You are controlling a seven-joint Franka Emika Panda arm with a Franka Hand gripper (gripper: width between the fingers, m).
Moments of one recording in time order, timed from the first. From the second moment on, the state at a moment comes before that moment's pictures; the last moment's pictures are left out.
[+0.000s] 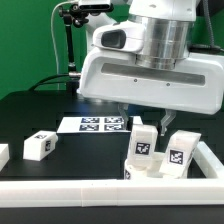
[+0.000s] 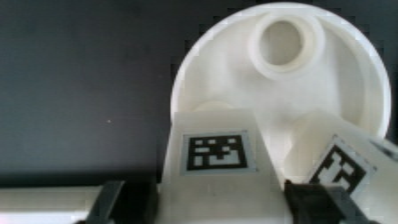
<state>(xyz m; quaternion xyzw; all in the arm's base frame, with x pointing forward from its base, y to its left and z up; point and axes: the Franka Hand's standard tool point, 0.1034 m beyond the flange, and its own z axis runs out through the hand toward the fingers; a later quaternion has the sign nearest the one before) 0.628 0.025 0.088 0.99 -0.12 -0.03 0.05</state>
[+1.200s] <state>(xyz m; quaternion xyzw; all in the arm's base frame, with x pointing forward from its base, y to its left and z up) 0.632 0.023 0.086 0.85 -0.52 -0.02 0.00</state>
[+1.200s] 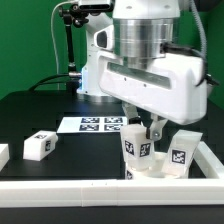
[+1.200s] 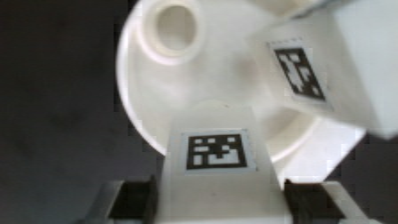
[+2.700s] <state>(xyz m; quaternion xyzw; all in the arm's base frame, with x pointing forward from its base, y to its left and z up) 0.641 0.044 0.084 0.53 -0.85 -0.02 -0.05</state>
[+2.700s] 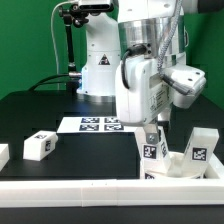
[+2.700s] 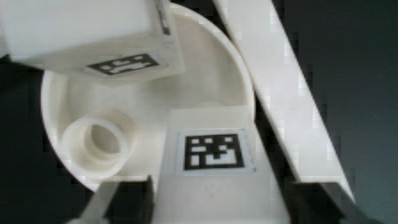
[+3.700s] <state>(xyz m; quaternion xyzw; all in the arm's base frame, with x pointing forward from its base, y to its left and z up) 0.646 0.047 0.102 0.71 -0.71 -0.02 -0.05</state>
